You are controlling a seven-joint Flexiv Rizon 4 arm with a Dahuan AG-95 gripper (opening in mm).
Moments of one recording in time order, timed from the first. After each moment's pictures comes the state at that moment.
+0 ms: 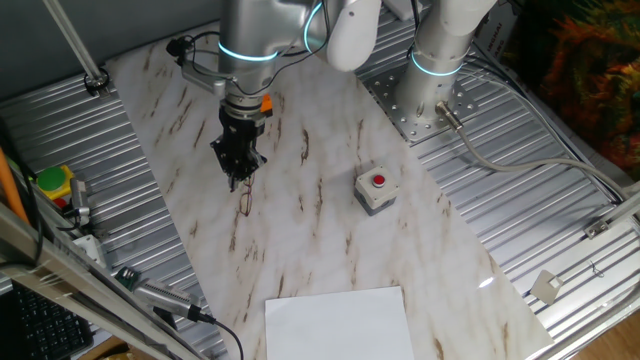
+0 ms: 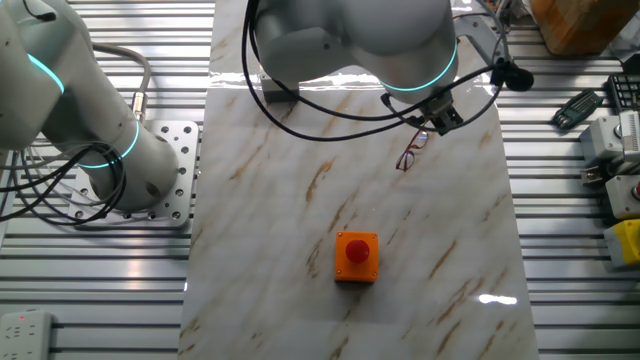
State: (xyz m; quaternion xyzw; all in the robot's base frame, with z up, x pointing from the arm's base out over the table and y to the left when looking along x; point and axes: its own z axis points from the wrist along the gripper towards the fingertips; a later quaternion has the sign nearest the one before) arm 0.562 0.070 0.106 -0.24 0.95 0.09 0.20
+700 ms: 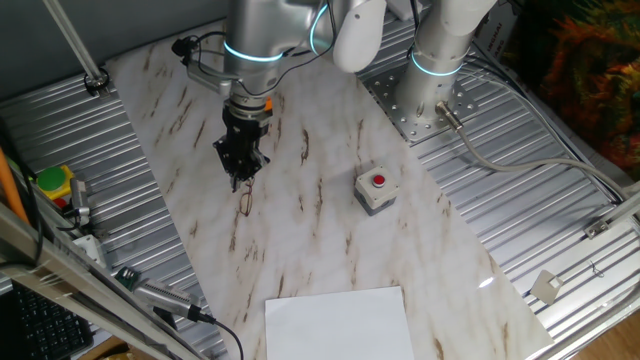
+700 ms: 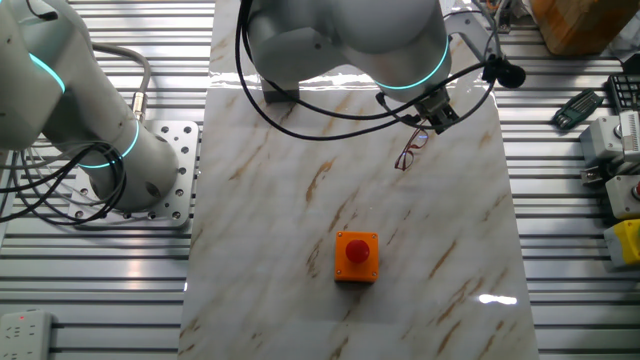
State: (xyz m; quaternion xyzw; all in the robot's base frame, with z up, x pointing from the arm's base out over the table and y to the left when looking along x) arm 0.560 0.072 0.107 -0.24 0.94 0.09 0.21
